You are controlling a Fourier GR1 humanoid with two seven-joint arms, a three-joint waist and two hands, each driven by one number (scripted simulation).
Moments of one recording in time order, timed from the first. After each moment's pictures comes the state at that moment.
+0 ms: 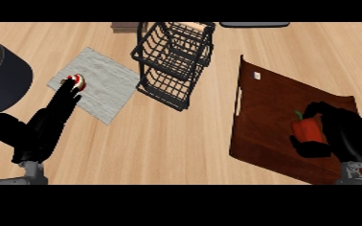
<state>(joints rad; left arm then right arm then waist) -0.01 0.29 0.03 -1.60 0.18 -0.03 0.20 0.00 -0.39 0.03 -1.60 1.05 0.00 0.23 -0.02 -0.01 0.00</state>
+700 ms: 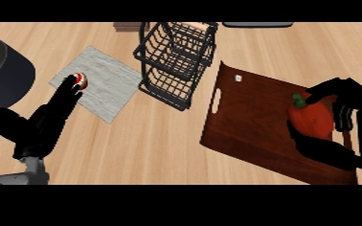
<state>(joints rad) -0.04 0.28 0.04 -1.60 0.17 -0.04 0.22 -0.10 -0.25 0.03 -2.16 0.81 0.11 0.40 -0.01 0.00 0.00</state>
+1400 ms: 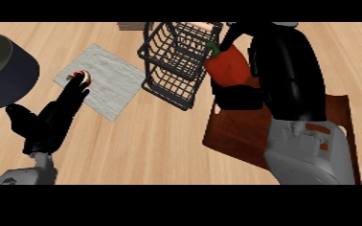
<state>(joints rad) -0.07 0.24 0.04 -1.58 0.14 -0.05 0.22 -0.68 -0.04 0.21 -1.88 0.92 0.22 0.77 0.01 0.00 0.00</state>
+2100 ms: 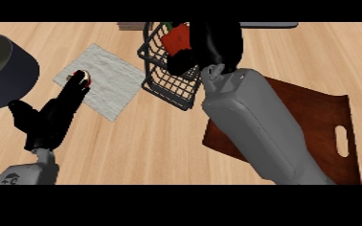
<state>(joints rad) -0.10 0.23 0.06 -1.55 0.12 -0.06 0.22 -0.96 0.00 0.28 -1.39 0.86 -0.02 0.88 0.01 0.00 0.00</state>
